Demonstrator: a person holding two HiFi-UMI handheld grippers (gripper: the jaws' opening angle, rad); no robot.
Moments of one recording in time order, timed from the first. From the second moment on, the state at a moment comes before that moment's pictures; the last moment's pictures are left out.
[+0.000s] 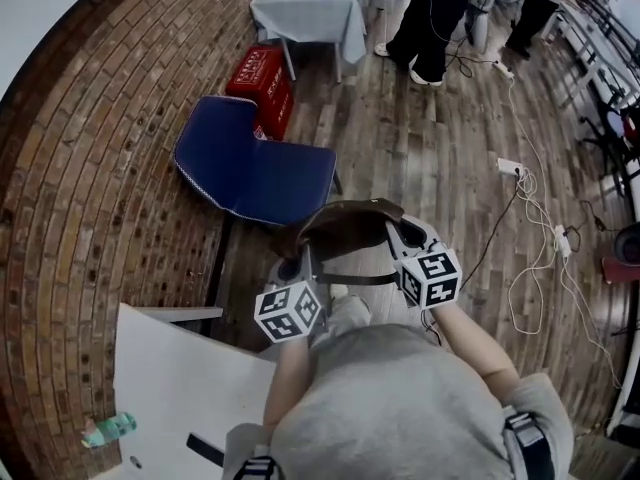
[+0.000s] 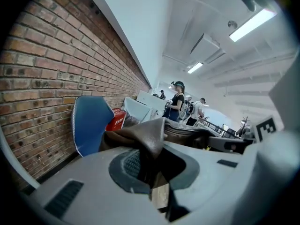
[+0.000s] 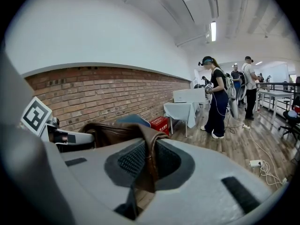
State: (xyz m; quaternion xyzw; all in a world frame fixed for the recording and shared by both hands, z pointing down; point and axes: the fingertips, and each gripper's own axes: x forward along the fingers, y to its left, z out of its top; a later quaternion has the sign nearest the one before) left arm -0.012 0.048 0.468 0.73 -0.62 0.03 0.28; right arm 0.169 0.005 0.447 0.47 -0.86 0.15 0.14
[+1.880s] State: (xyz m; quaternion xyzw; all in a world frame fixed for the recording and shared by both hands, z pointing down) left arm -0.198 -0.187 0.539 0.60 -0.74 -0.01 0.30; right arm -0.048 -0.292 0.519 0.31 -0.92 0.15 0.20
